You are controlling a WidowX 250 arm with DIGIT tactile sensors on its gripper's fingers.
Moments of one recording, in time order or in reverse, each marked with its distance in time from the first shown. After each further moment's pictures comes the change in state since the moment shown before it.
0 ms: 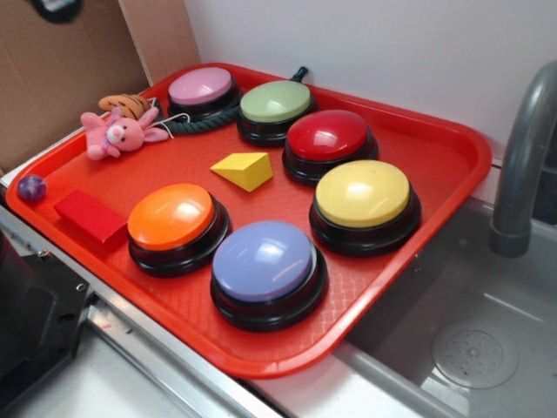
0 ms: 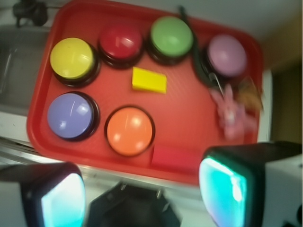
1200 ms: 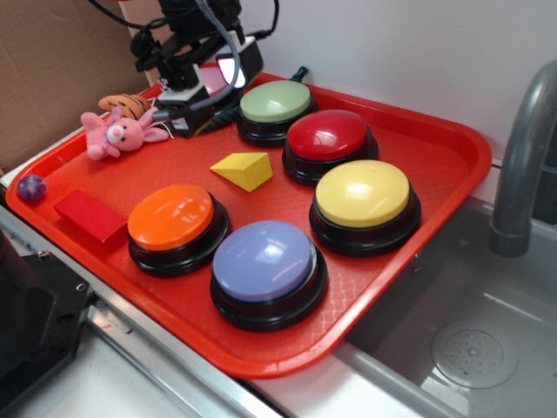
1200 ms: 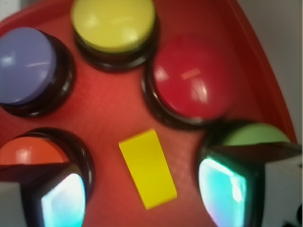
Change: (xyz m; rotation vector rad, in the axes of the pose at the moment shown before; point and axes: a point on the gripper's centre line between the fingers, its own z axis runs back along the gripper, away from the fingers) arm 0.065 0.027 -0.133 -0.177 -0.114 -0.992
